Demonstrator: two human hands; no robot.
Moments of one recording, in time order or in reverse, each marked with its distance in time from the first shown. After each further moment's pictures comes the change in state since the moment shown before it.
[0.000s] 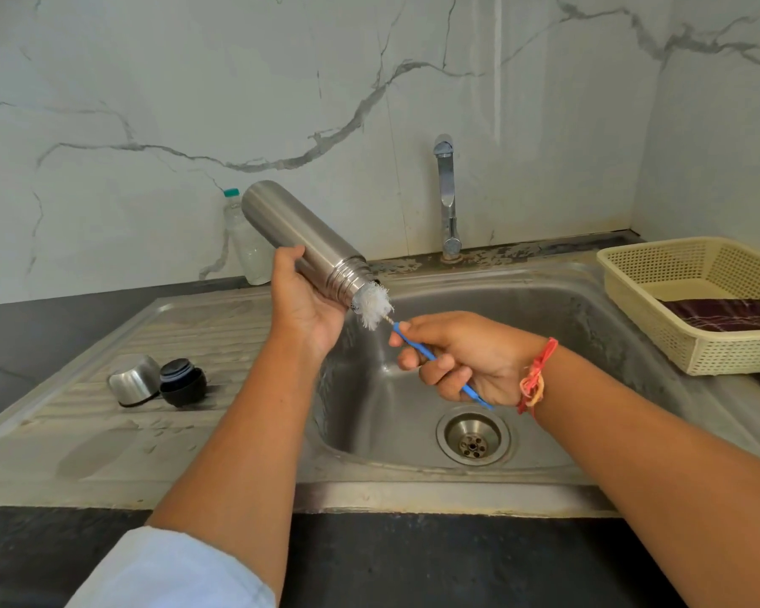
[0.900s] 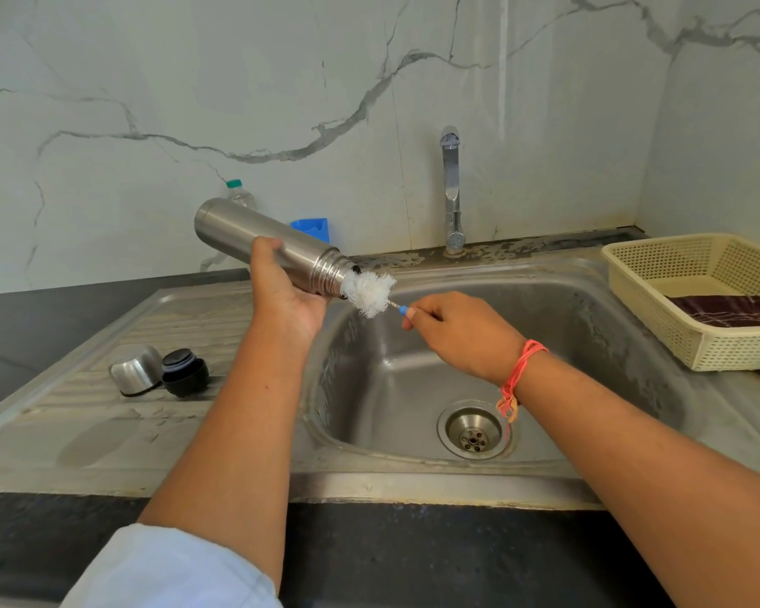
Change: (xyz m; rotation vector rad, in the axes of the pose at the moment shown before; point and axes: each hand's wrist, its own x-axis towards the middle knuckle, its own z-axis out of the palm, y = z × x) left_hand 0.005 0.022 -0.006 -0.085 0.215 -0.002; right_hand 0.015 0.004 -0.002 -1.022 0.535 -0.421
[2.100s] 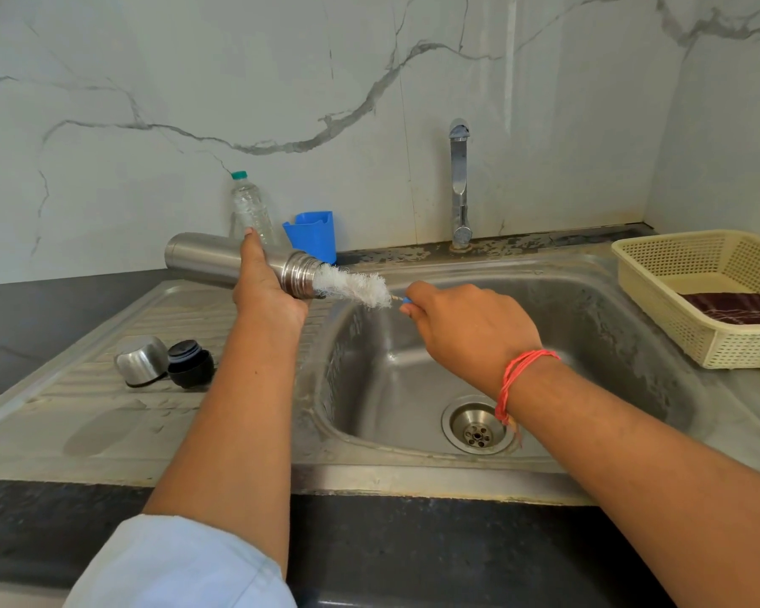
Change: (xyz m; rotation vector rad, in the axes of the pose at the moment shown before) left_hand 0.025 0.016 -0.024 -0.074 0.185 0.028; right_hand -0.021 -0.024 -0.002 -0.614 0.131 -0.196
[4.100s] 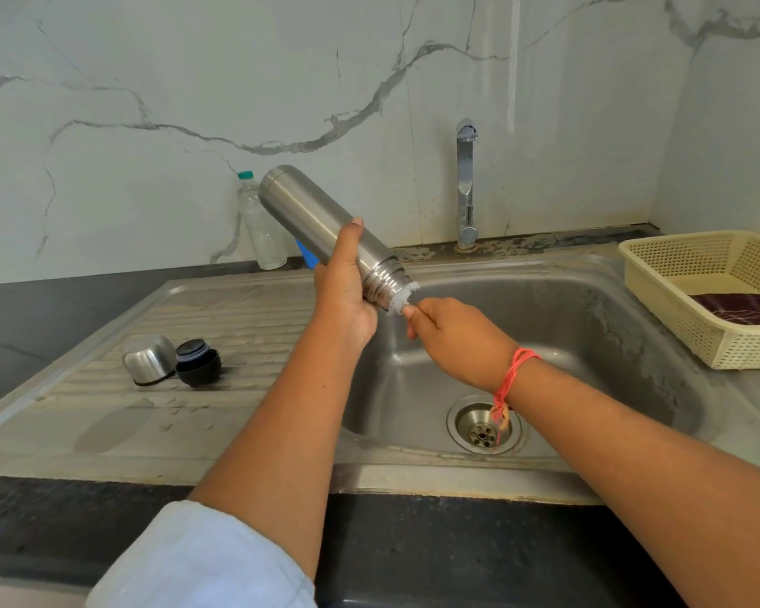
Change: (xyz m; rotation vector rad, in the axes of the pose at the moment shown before) left_hand -0.046 -0.062 0.027 0.276 -0.239 -0.019; right_hand 0.011 -0.001 0.027 0.555 -0.139 0.153
